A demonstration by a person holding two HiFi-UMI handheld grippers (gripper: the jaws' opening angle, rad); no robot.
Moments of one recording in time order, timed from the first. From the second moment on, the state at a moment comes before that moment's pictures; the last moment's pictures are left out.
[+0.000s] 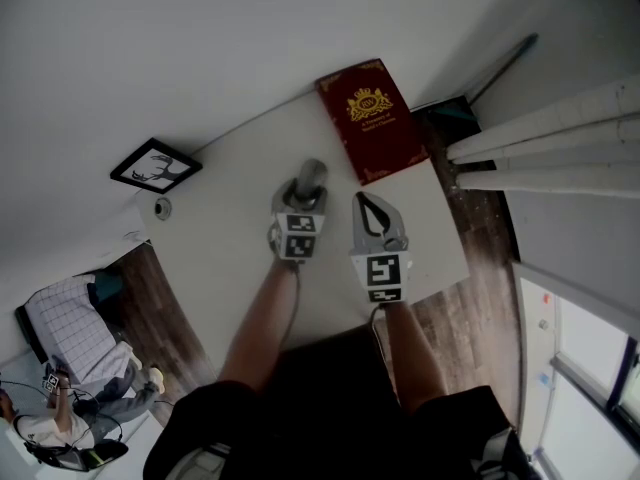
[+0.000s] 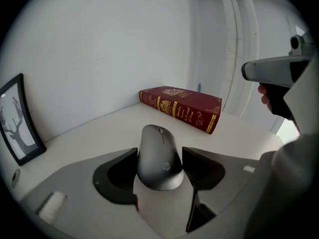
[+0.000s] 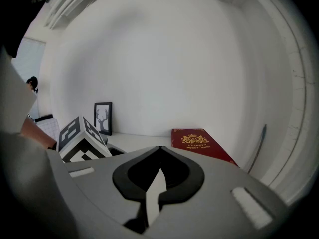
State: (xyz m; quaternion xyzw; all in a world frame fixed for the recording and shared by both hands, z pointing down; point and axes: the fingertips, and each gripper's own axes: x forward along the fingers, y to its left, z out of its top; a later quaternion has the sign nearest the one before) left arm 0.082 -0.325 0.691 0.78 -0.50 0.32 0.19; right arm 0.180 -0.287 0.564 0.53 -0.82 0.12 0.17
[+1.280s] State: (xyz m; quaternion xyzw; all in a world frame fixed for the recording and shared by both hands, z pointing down) left arm 0.086 -0.319 0.651 0.79 -0.52 0.29 0.16; right arm 0.176 -0.282 0.559 0.52 -0.83 0.11 0.16
